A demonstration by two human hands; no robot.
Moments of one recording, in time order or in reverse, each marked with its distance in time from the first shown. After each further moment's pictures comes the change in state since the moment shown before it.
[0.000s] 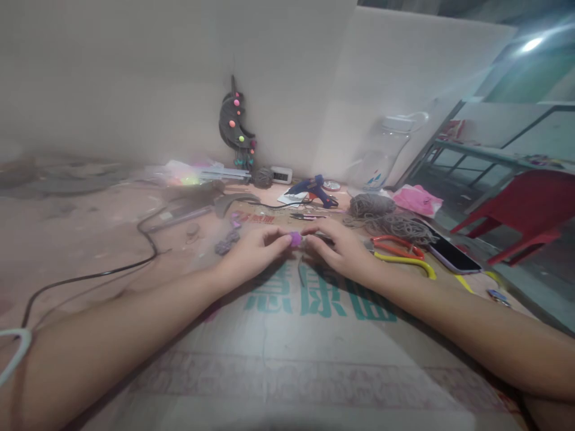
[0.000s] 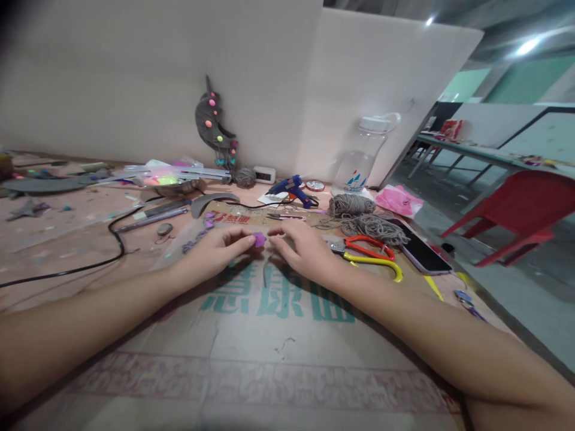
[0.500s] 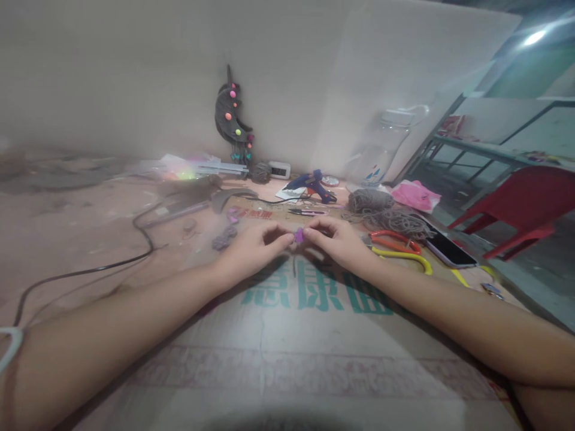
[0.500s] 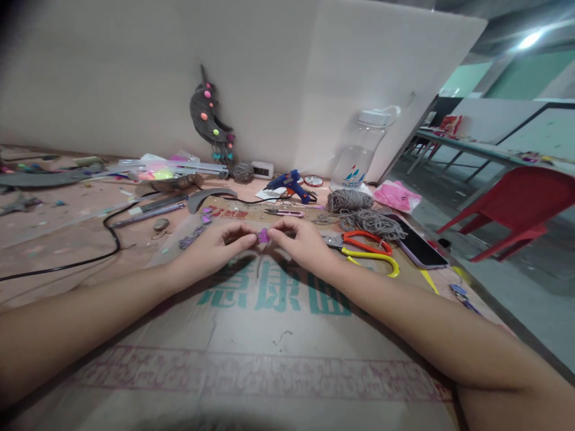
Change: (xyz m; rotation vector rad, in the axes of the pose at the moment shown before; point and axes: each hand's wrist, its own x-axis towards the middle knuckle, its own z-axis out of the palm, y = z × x) left_hand -0.001 0.000 0.000 0.195 0.012 0.055; right_hand 0.005 -0.002 0.006 0.390 0.008 0.367
